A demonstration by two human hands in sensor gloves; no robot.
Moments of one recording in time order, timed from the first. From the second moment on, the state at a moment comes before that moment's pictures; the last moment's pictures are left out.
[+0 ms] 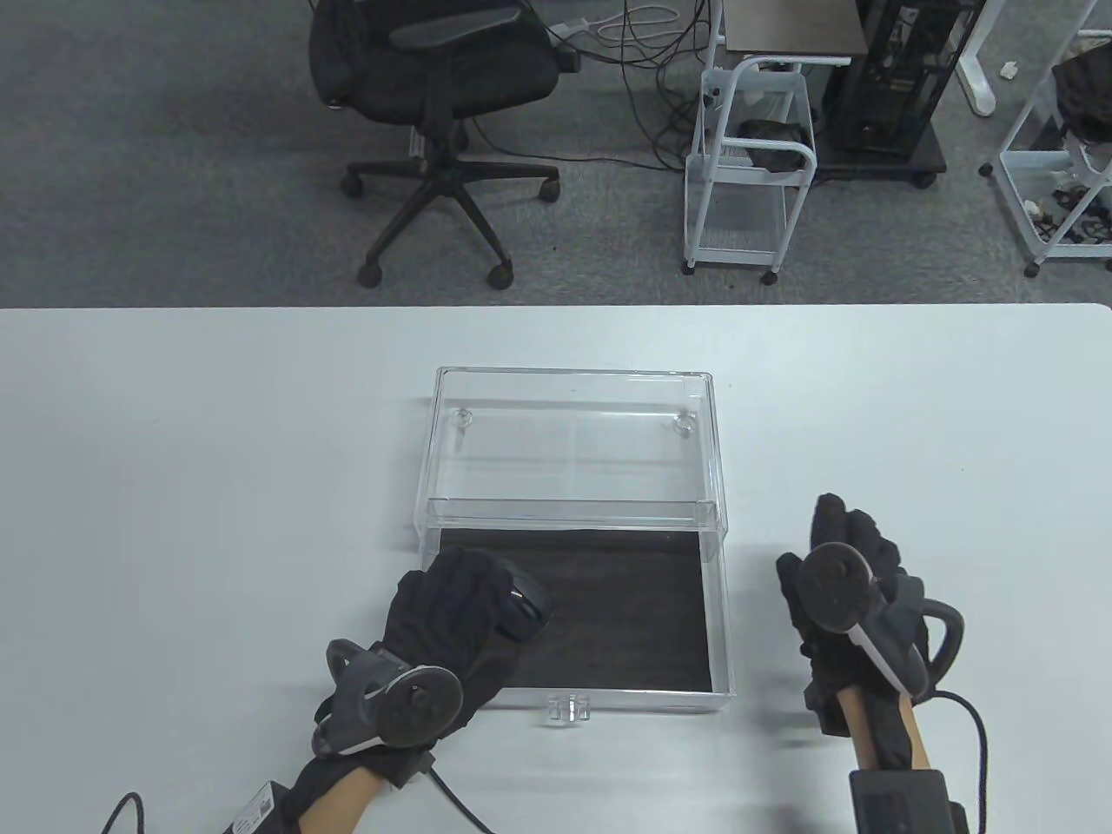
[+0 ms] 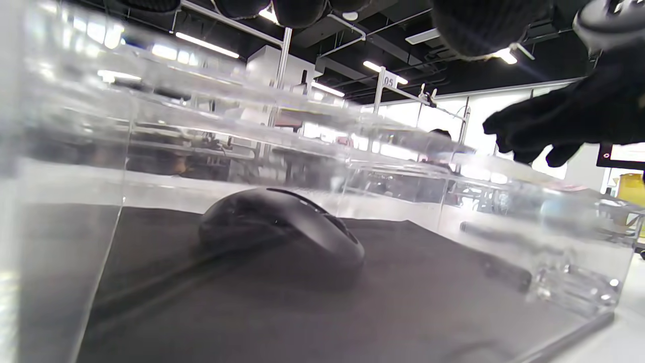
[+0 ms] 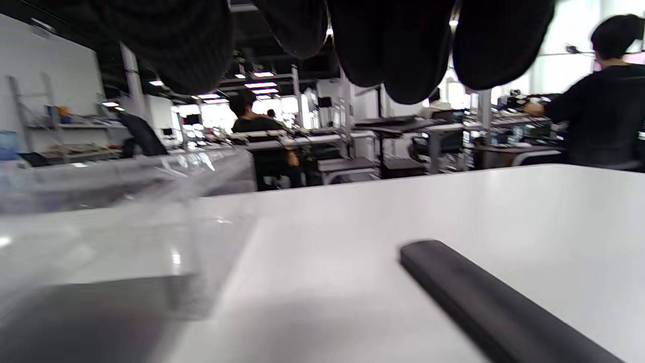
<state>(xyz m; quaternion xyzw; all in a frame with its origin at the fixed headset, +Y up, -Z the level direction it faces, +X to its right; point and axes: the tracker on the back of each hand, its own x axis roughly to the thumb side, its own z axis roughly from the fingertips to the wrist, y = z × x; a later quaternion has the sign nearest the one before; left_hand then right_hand) -0.169 -0.703 -0.173 0.08 -0.27 0.12 0.95 0.202 -0.659 -0.206 -0.06 -0.08 0.99 0.07</state>
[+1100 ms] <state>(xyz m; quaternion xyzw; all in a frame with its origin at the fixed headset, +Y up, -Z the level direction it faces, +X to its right) -0.121 -0.700 -0.227 -0.10 -0.32 -0.17 0.93 0.079 -0.695 -0.150 0.17 -0.11 0.97 0.15</state>
